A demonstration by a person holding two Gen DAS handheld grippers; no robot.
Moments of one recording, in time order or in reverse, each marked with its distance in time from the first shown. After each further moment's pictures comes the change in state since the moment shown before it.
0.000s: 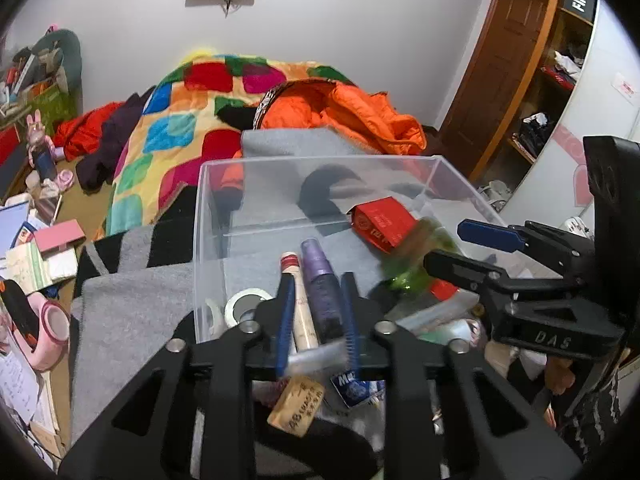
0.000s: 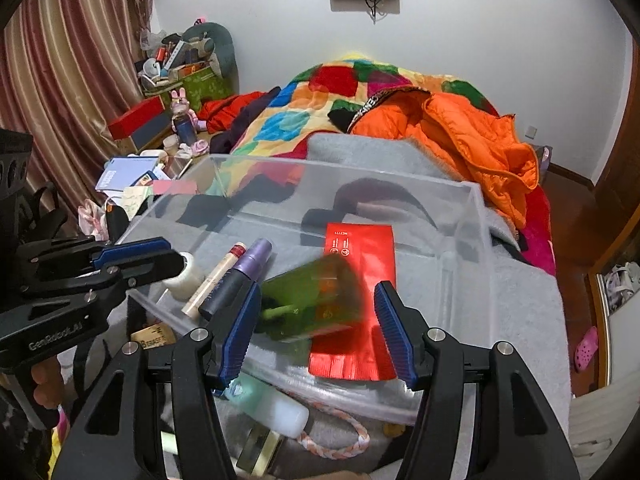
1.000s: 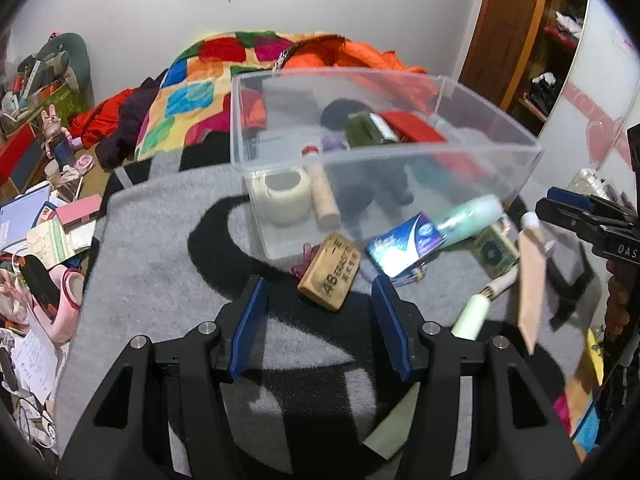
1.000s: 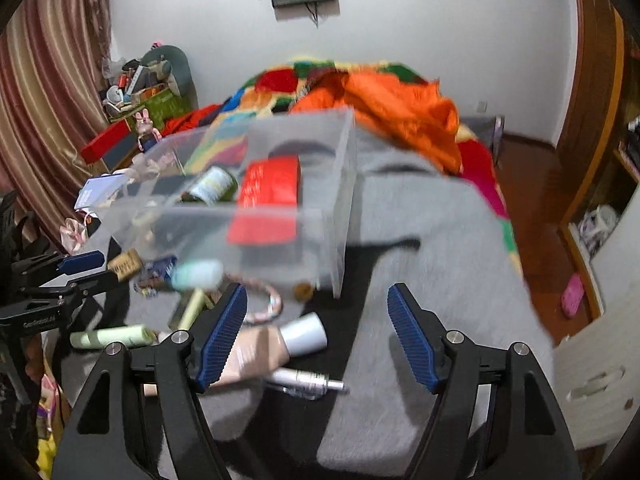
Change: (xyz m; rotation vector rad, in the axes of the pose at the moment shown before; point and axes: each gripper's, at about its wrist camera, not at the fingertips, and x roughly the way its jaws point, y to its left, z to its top) left arm -0.006 0.006 -0.080 0.060 0.096 0.086; right arm -0.055 -0.048 -0.090 0.160 -0.013 -0.087
